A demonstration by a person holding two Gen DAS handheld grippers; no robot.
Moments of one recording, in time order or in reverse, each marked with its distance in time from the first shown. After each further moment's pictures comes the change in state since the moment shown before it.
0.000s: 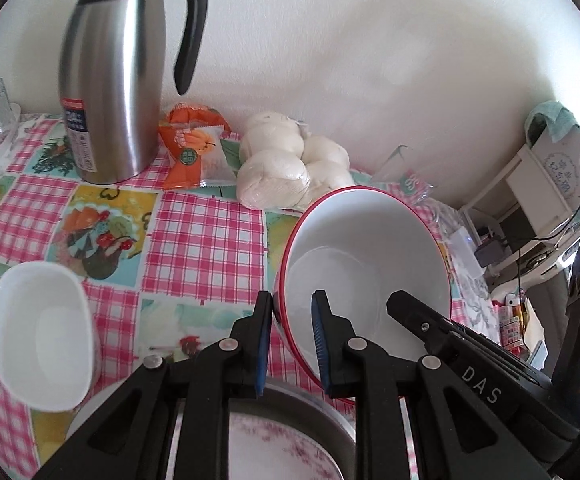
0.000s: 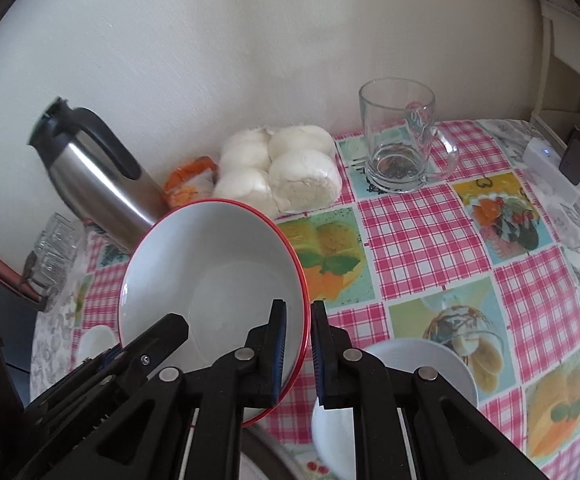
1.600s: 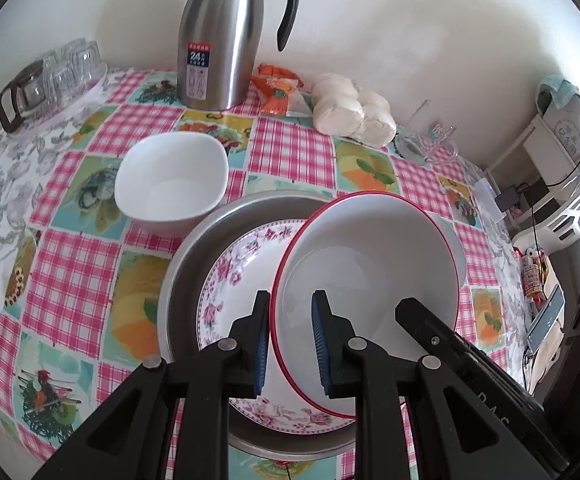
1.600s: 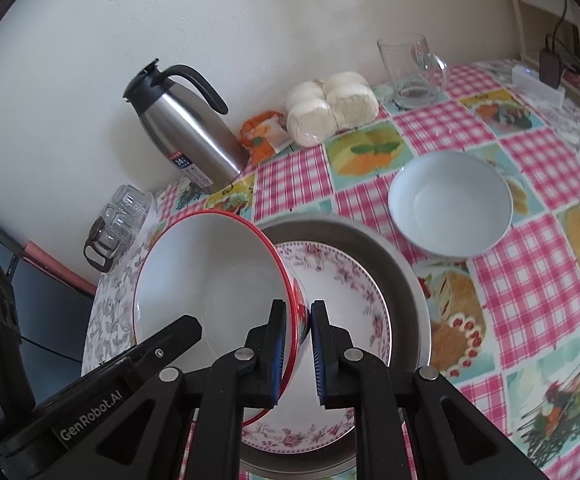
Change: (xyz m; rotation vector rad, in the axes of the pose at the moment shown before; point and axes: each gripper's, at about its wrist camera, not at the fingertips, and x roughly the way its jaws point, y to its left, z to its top) left arm -0.094 0.042 -0.109 -0.042 0.072 0.146; right arm -0.072 0.036 -0.146 0.086 0.007 0.174
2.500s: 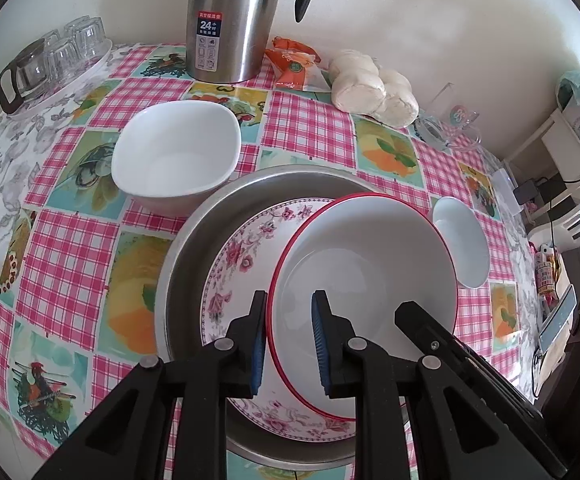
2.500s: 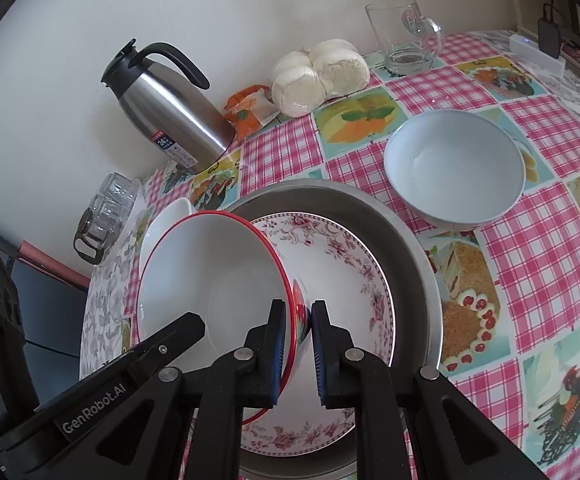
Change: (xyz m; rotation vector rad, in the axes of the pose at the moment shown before) left arm 0.026 0.010 -0.001 -0.025 0.067 0.035; right arm 0.025 -0.006 -0.007 0.042 0.073 -0.011
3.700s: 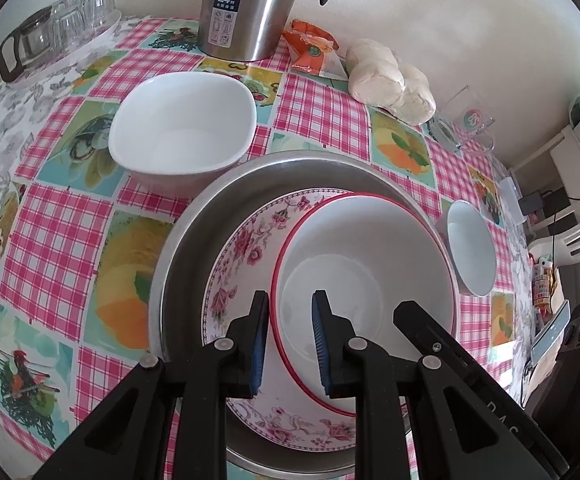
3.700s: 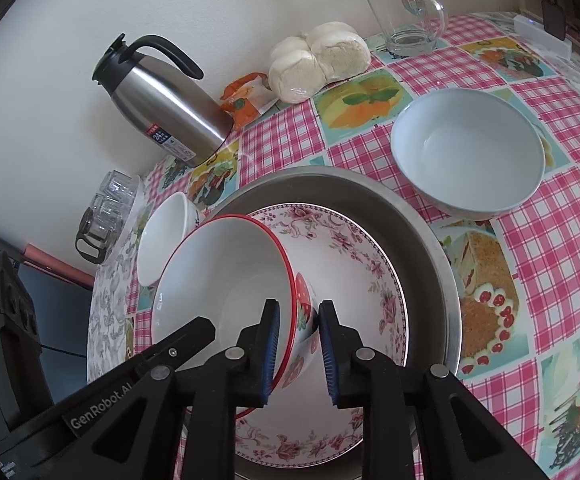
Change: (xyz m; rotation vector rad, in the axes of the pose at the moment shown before) left arm 0.017 0.013 0.002 -0.080 0.046 -0.028; right arm 0.018 -0.006 0.002 0.023 0.033 0.031
